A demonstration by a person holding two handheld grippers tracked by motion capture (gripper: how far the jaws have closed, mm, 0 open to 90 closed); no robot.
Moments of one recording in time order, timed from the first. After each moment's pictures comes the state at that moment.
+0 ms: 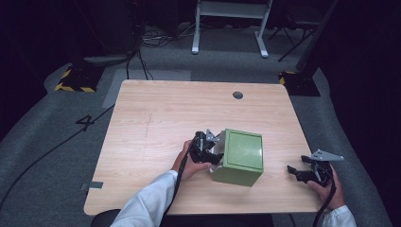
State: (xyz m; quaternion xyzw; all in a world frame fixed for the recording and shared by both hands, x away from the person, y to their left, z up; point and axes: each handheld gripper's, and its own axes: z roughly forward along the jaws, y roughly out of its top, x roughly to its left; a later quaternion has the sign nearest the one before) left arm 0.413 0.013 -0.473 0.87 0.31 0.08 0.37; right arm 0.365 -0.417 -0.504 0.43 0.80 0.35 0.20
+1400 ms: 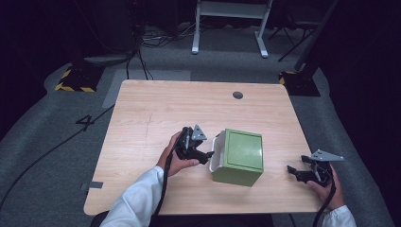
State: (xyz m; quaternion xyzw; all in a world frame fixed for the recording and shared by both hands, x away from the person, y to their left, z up) left arm 0.400 0.057 -0.437 0.88 0.27 0.13 0.38; right arm 0.365 -0.417 -0.504 0.43 0.80 0.35 0.21
